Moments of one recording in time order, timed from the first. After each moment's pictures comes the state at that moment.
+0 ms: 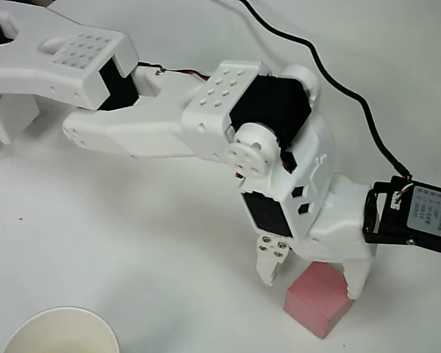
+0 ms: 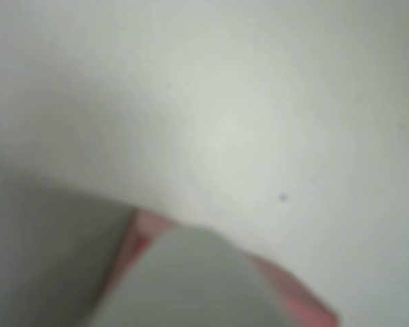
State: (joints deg) arm -5.4 21.1 -10.4 95.8 -12.8
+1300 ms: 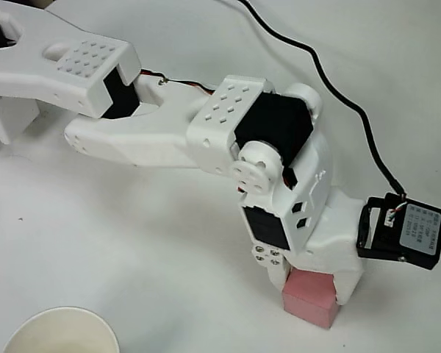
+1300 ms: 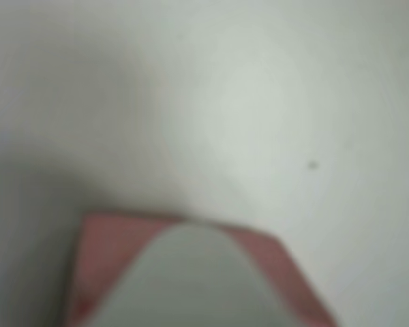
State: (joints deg) arm -5.4 18.3 -10.5 98.3 -12.3
